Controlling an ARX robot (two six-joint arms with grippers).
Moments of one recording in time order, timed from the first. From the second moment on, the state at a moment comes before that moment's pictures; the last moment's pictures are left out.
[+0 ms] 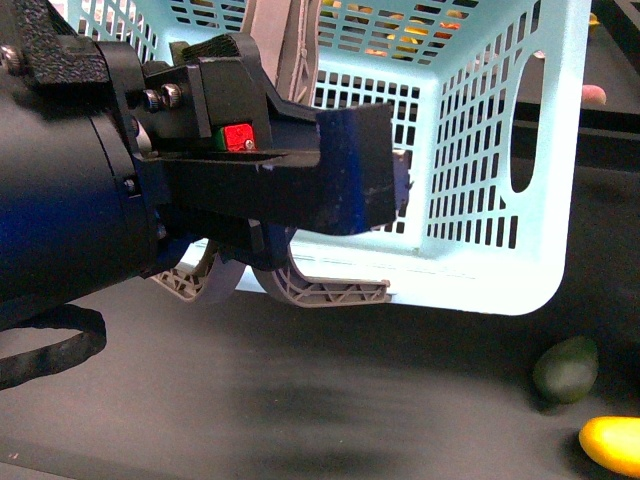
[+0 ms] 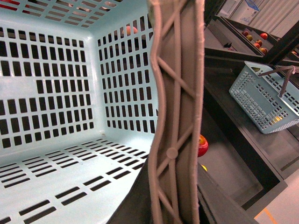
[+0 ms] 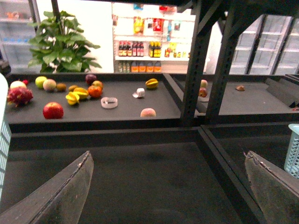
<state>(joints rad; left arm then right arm) -0.56 1.46 0.40 0.92 0.19 -0.32 -0.15 0.55 0.02 0.57 0.16 -0.08</state>
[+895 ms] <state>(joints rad) -0.56 1.46 0.40 0.92 0.19 -0.32 -0.34 2.00 0.46 0.66 -0.28 -0.67</state>
